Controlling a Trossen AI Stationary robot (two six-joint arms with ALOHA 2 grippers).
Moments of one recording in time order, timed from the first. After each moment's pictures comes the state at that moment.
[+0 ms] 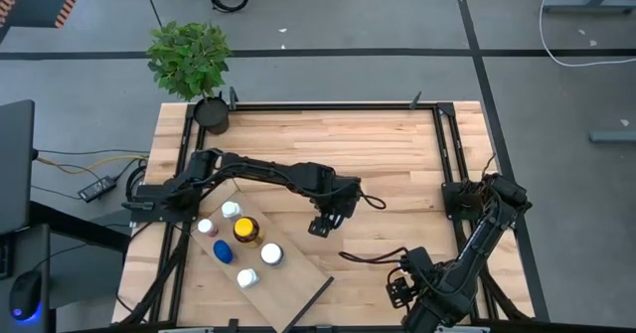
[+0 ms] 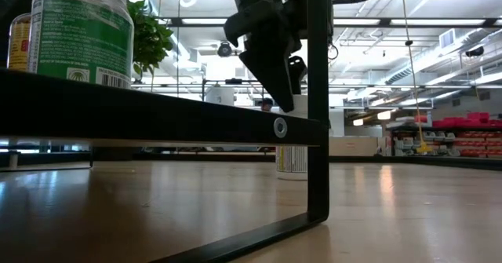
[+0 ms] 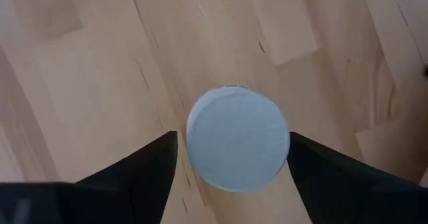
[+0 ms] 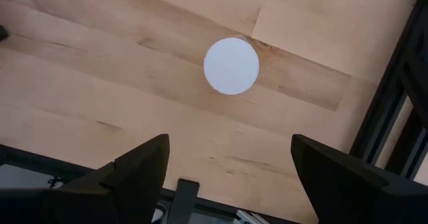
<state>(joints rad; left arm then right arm) -0.08 2.17 1.86 -0.89 0.10 0.27 0.91 1.93 1.74 -1.52 0.10 2.19</state>
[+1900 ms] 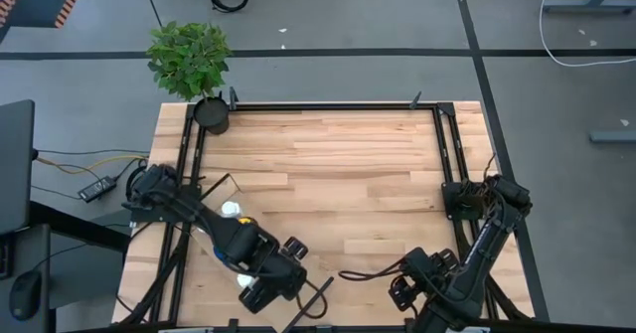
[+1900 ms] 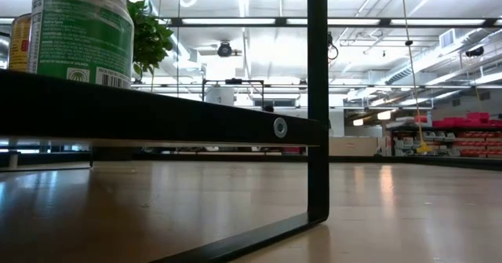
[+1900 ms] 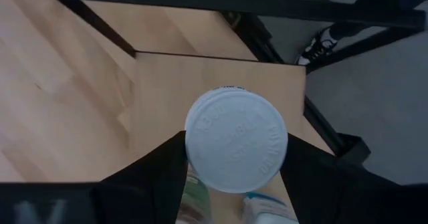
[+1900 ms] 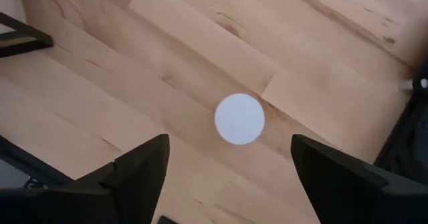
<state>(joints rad) -0.58 1.88 1.86 -1.11 0.08 0.11 0.96 1.93 1.74 -1.57 0.31 2.01</state>
